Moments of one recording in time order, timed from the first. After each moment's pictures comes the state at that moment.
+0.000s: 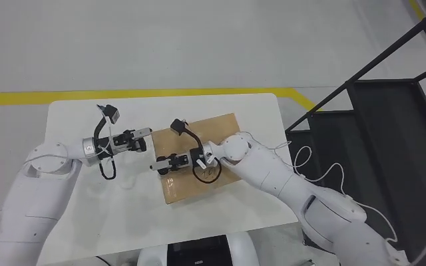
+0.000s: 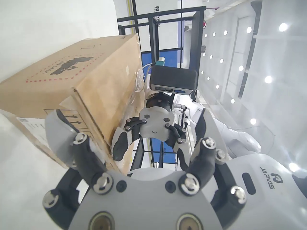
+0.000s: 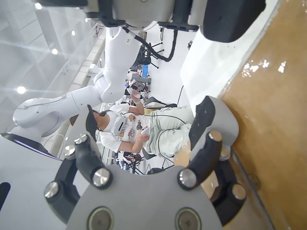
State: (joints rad) left arm 1.08 -0.95 -1.25 -1.35 -0.40 -0.23 -1.12; right arm -0.73 -1.36 0.53 -1.02 0.53 -0.60 0.97
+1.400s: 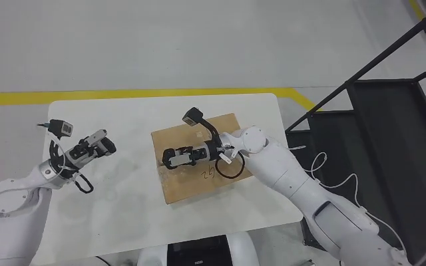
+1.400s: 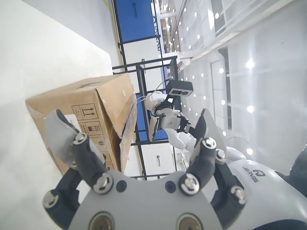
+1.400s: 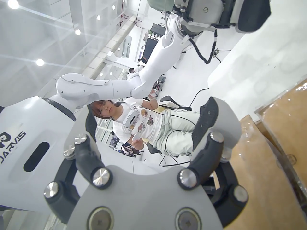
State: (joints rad) left arm 1.44 -0.90 -1.60 -1.52 -0.53 -0.36 -0.97; right arm -0.82 -1.29 0.74 -1.20 0.61 -0.61 1.18
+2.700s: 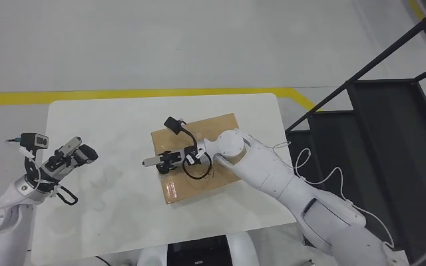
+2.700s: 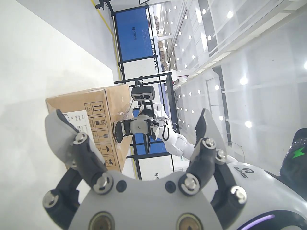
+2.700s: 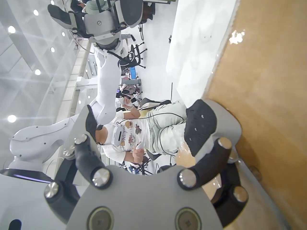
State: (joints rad) left arm 1.57 -0.89 -1.73 -1.55 -0.59 -0.39 -0.96; right arm -0.77 -1.38 0.63 -1.14 0.40 -0.27 0.94
